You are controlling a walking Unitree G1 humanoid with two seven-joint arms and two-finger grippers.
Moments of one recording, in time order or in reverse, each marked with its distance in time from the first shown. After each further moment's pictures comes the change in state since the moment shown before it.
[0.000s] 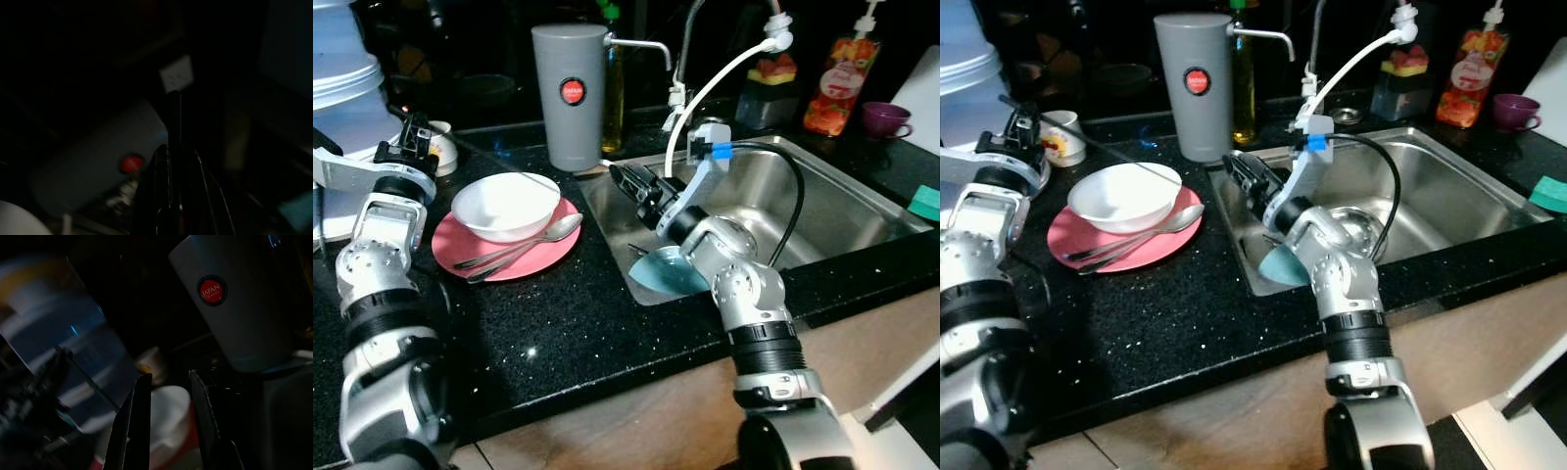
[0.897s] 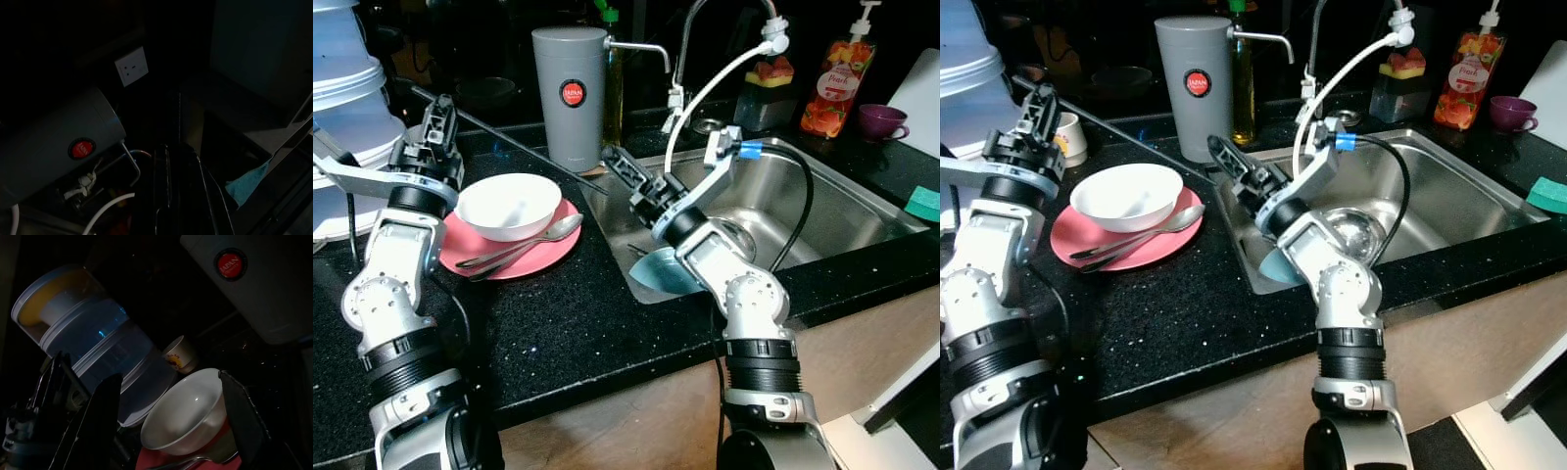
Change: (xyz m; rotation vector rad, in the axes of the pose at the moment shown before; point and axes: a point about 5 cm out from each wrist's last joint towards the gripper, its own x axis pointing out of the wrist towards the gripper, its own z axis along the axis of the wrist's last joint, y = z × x) left arm -0.024 -0.031 -0.013 -0.085 0.006 -0.113; right arm -0.012 0.013 -0.006 0.213 0.037 -0.005
